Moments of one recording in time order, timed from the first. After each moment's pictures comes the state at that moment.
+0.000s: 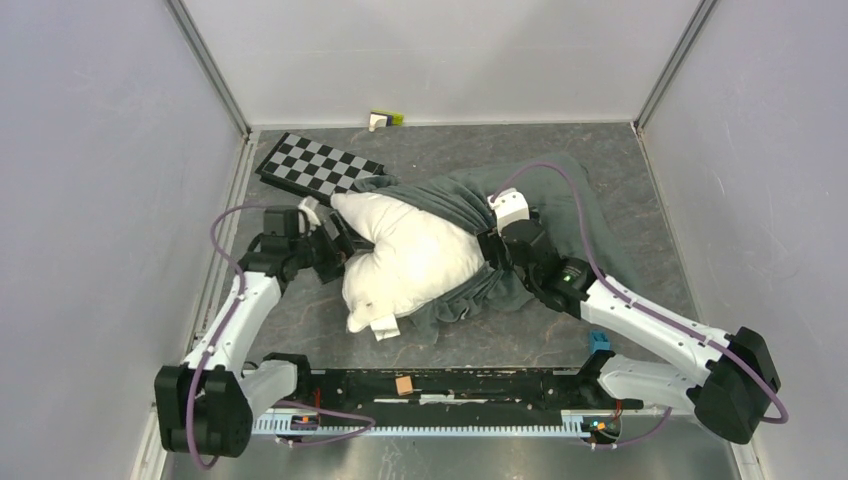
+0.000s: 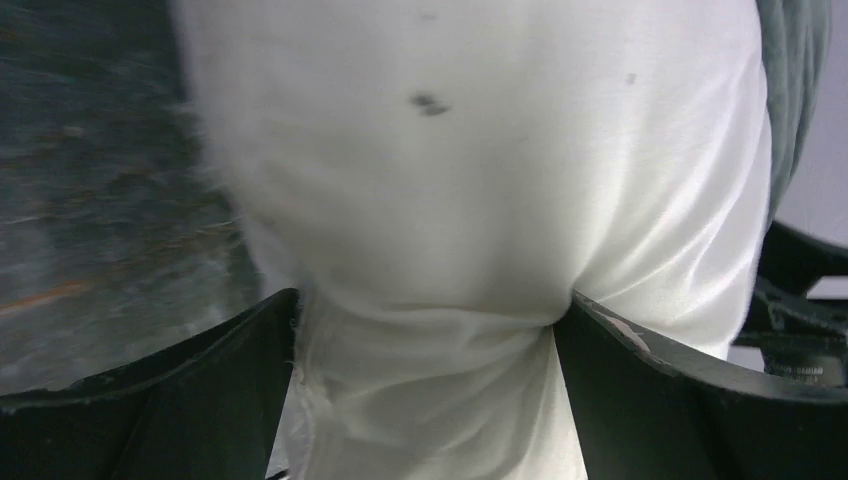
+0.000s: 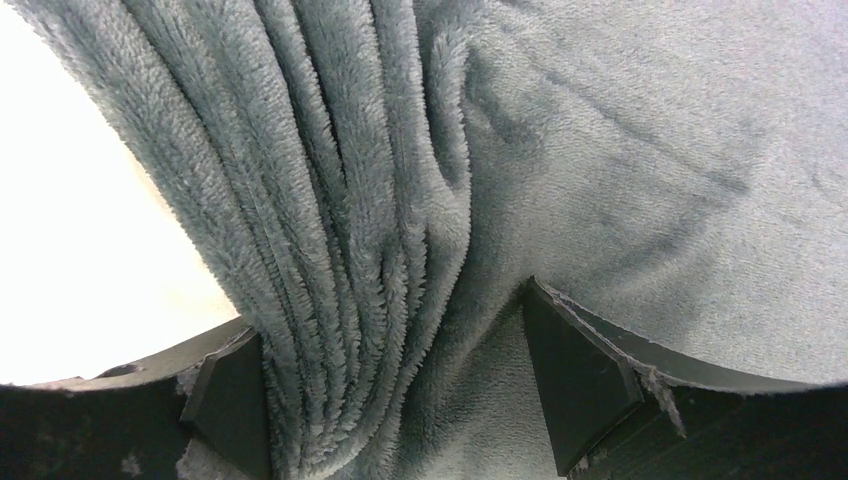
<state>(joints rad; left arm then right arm) -0.02 1.03 0.70 -0.49 0.54 -0.68 0.80 1.10 0.76 -0.23 0.50 0.09</state>
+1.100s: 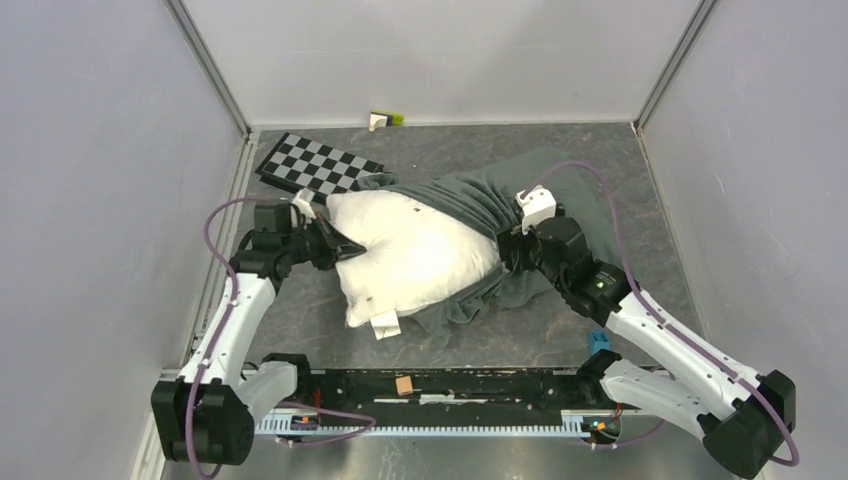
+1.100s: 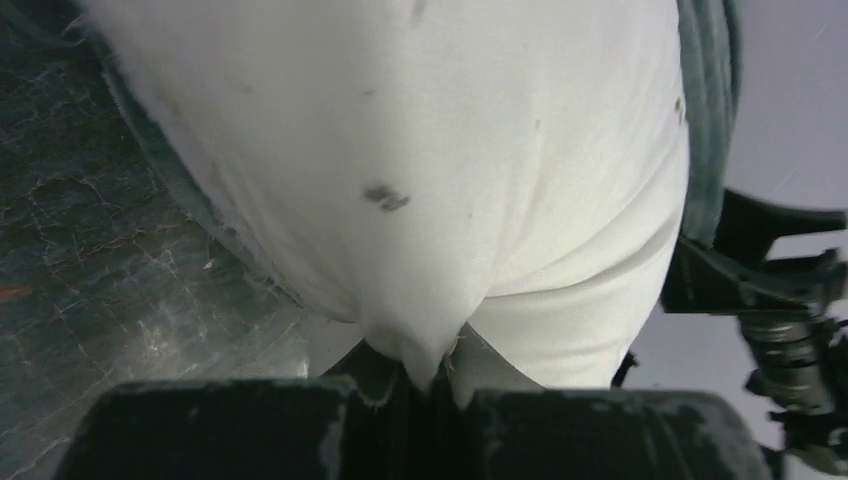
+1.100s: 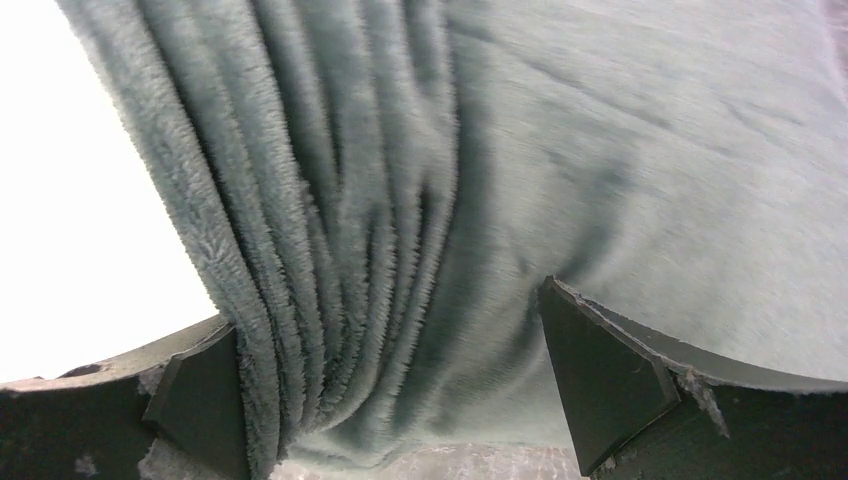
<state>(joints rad) 0.00 1.01 0.74 -0.47 0.65 -0.73 0.67 0.92 0.74 -0.31 0.37 0.08</state>
